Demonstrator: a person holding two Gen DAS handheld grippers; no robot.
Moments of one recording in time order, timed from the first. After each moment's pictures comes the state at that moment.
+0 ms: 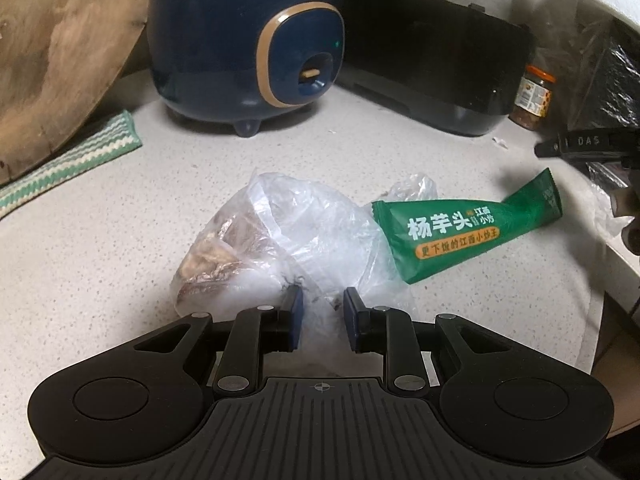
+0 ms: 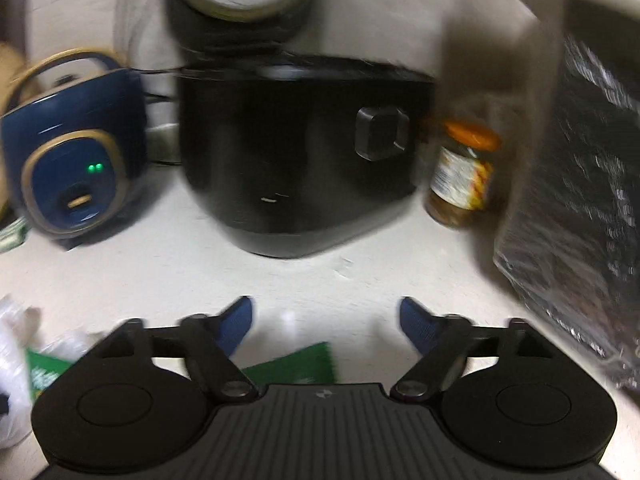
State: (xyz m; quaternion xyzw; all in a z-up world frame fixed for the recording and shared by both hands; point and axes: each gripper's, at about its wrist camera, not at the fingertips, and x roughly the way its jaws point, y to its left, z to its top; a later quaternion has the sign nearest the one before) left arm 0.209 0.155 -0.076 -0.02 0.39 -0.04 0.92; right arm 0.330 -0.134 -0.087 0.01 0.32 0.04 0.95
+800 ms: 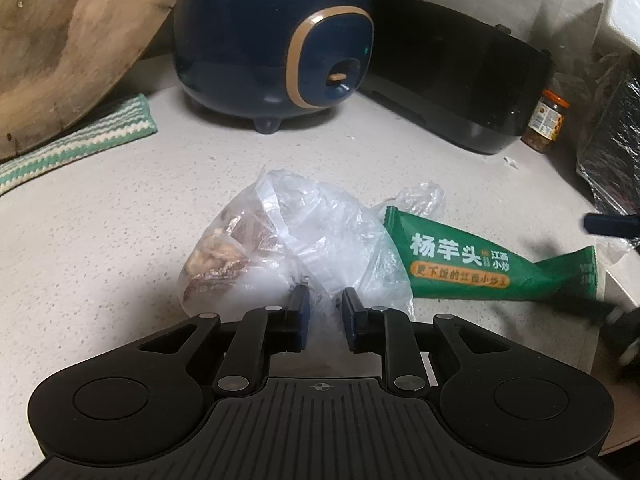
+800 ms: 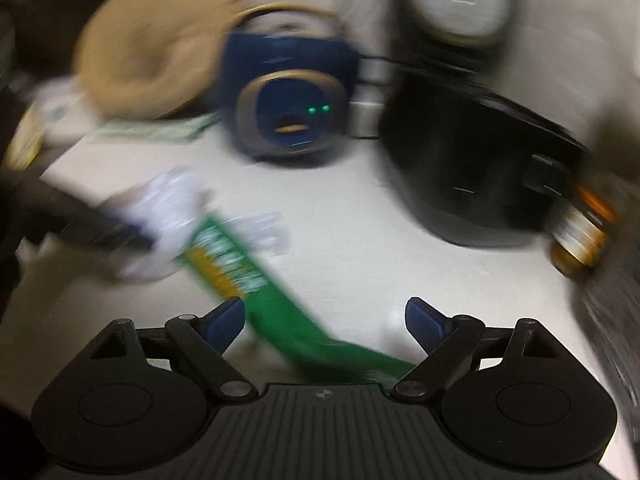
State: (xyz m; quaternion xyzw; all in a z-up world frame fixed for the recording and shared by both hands) left arm 0.210 0.174 -0.075 -0.06 0.39 -0.03 0.92; right arm 0.220 -0.052 -0.087 -0.20 0.26 0.28 0.90
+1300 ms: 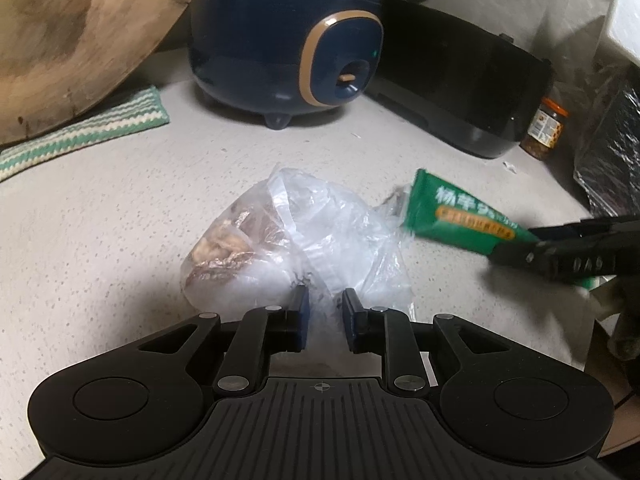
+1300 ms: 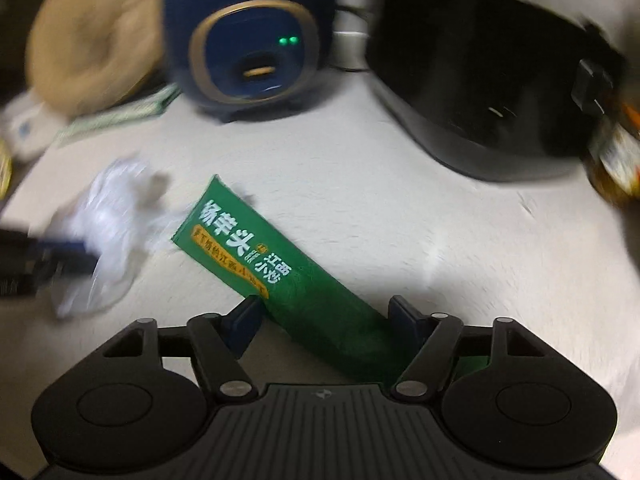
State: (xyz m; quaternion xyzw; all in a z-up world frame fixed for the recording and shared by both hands) left arm 0.198 0.183 -0.076 -0.08 0.38 -0.03 0.92; right arm 0.299 -0.066 -0.104 -0.05 0.39 0.22 0.89
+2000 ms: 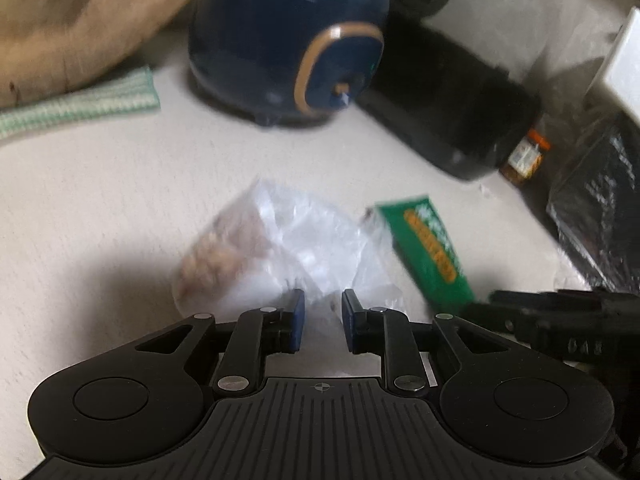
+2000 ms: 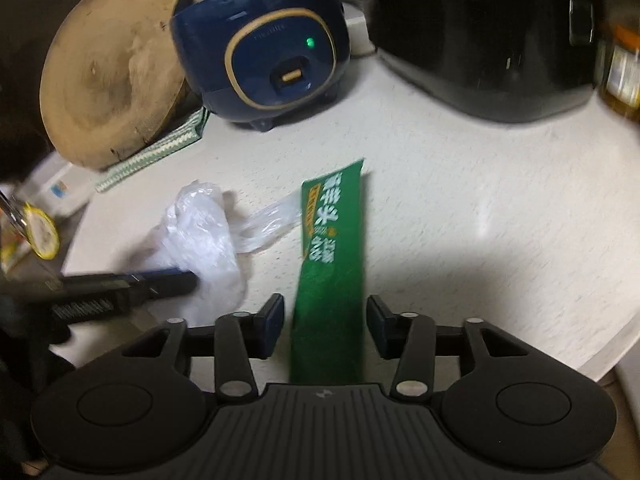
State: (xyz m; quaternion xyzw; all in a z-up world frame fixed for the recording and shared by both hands) left arm 0.198 0.197 -0.062 -0.15 0.38 -0.05 0.91; right arm 0.246 -0.042 -0.090 0.01 0.39 0.24 0.89
